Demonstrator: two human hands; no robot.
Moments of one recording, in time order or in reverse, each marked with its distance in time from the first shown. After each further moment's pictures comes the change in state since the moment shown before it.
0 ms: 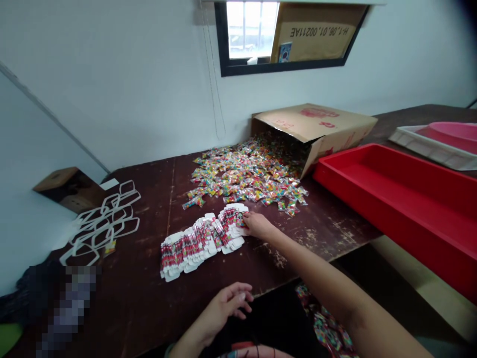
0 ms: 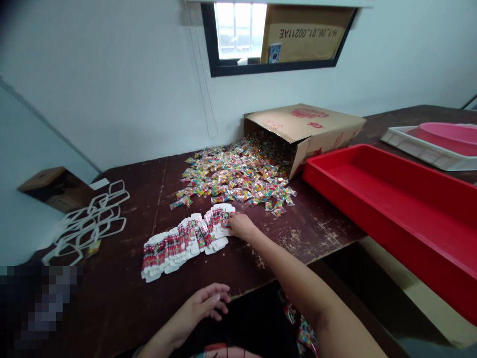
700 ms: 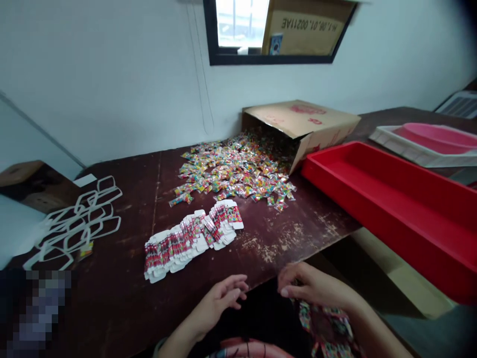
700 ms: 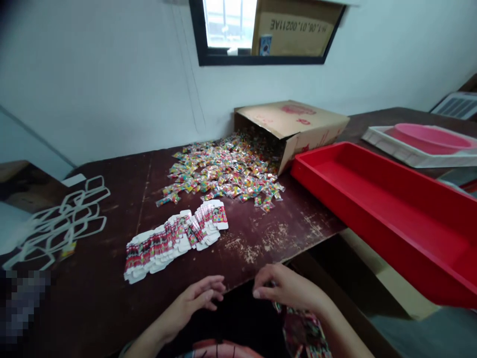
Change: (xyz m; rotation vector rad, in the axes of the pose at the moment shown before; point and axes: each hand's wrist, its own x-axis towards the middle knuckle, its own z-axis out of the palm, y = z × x) left_hand 0.005 0.017 0.013 0.107 -0.065 0.046; right_hand -0.208 -0.016 -0.046 0.914 -0.117 0.004
